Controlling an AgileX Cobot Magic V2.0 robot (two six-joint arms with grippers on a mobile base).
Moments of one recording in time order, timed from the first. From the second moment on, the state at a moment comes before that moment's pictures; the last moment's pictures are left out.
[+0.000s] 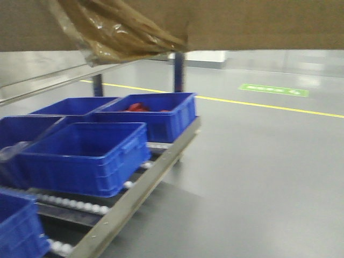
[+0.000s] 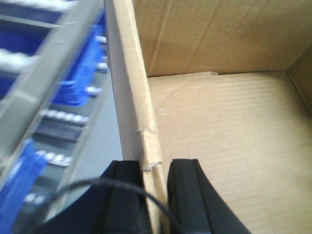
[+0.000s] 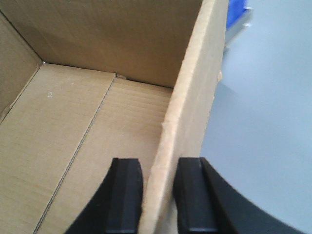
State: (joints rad) left arm -0.59 1.16 -1.64 0.29 1.22 -0.52; right arm 0.29 1.06 -1.49 0.25 1.11 -0.03
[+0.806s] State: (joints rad) left arm -0.59 1.16 -1.64 0.29 1.22 -0.52; right arm 0.29 1.06 -1.49 0.25 1.11 -0.03
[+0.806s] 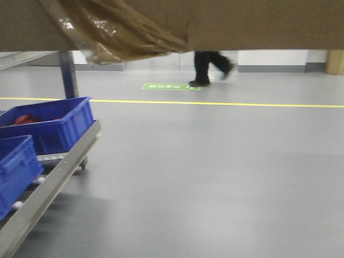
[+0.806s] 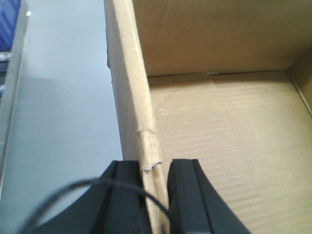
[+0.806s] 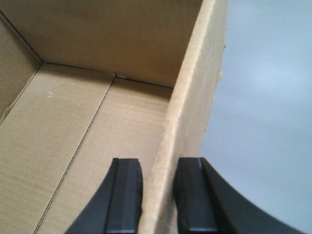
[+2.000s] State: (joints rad) left arm -0.59 1.16 -1.64 0.29 1.22 -0.52; right arm 0.29 1.05 -1.49 0.25 1.11 -0.03
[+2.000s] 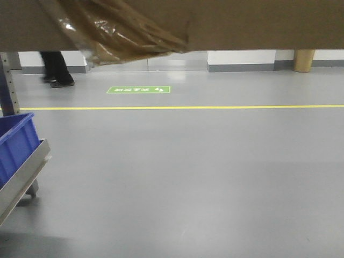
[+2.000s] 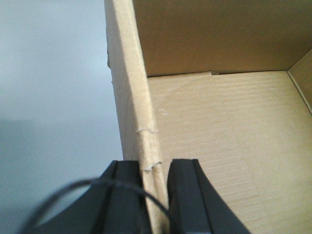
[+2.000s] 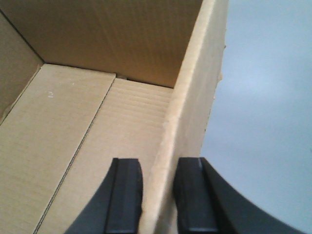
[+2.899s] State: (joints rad) left arm -0.59 1.16 -1.64 0.30 1.22 -0.52; right arm 0.29 1.05 -1.49 0.25 1.09 -0.03
